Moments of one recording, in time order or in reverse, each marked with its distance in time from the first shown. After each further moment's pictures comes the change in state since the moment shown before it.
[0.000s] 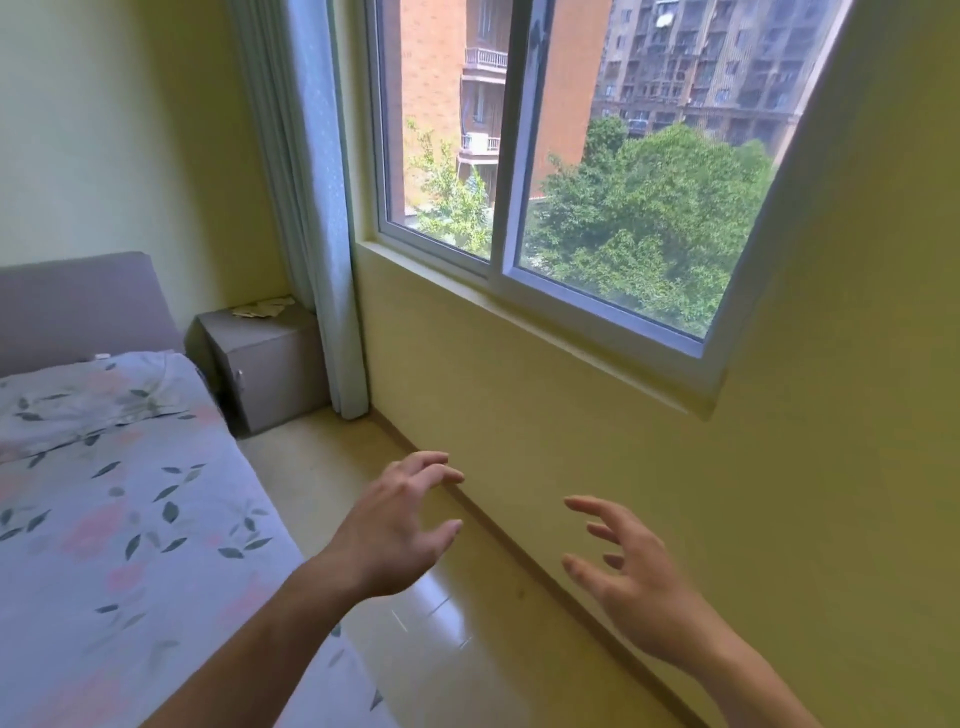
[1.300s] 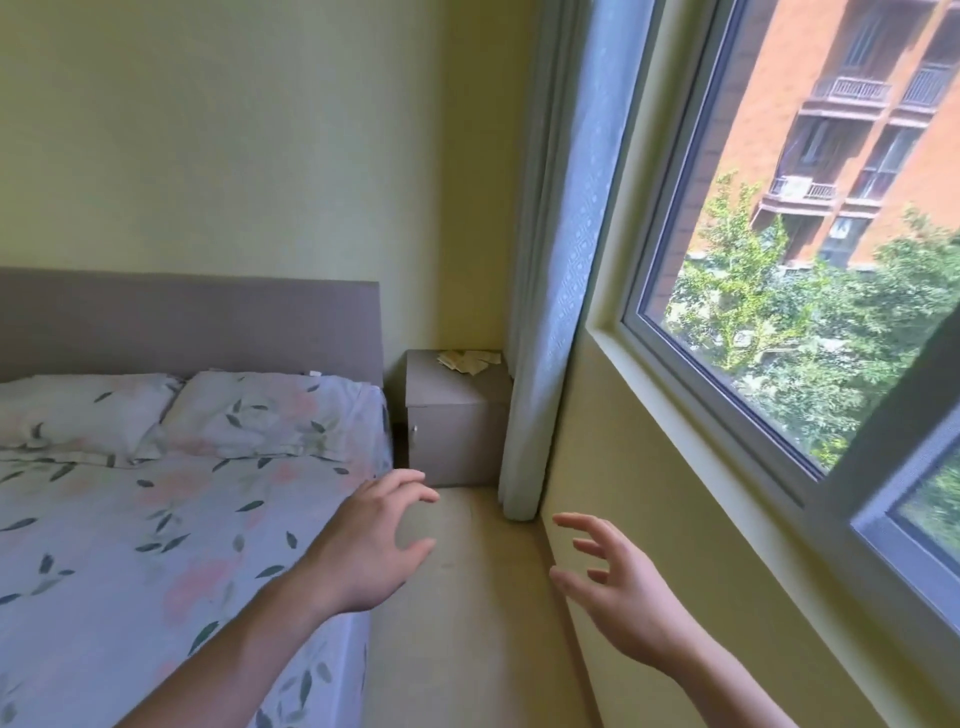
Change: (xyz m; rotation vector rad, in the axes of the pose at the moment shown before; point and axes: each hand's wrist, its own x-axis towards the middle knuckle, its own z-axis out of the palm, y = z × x) left_hand 0.417 -0.364 -0.144 0.158 0.233 -0.597; right_hand 0.739 -0.105 0.154 0.032 -0.516 -0.380
